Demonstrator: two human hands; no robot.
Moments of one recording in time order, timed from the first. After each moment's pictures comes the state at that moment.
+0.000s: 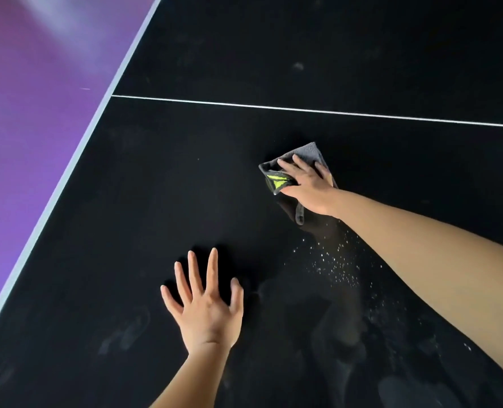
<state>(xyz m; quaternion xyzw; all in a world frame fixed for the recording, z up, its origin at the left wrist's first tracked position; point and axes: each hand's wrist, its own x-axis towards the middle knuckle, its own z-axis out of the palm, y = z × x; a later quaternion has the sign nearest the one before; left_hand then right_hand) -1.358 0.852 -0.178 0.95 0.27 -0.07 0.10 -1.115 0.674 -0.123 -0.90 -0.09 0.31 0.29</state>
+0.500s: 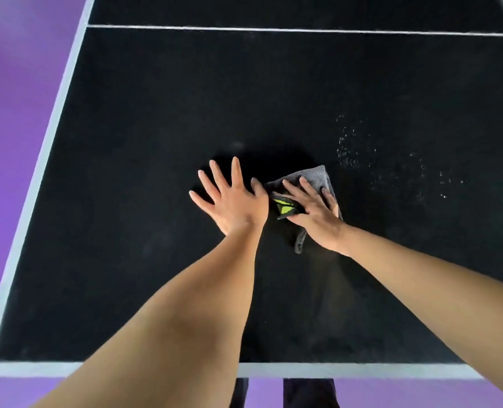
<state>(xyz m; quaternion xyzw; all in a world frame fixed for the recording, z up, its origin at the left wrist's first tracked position) -1.365 0.865 -0.164 0.96 0.22 -0.08 0.18 -1.393 0.715 -0.110 -0.88 -0.03 0.28 0.38</state>
